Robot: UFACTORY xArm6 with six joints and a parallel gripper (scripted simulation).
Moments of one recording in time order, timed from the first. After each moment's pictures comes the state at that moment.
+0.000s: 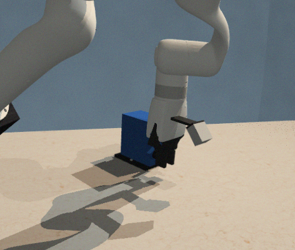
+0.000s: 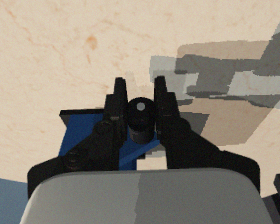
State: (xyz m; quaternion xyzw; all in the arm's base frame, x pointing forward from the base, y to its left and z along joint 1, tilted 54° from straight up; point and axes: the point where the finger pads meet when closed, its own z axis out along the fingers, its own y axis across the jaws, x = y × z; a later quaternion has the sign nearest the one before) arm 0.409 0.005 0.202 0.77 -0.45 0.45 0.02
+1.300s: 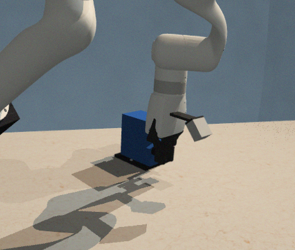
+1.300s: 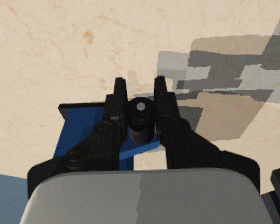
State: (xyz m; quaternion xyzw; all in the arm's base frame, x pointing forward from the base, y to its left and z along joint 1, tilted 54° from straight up) arm 0.398 0.007 0.206 0.77 -0.45 0.45 0.02
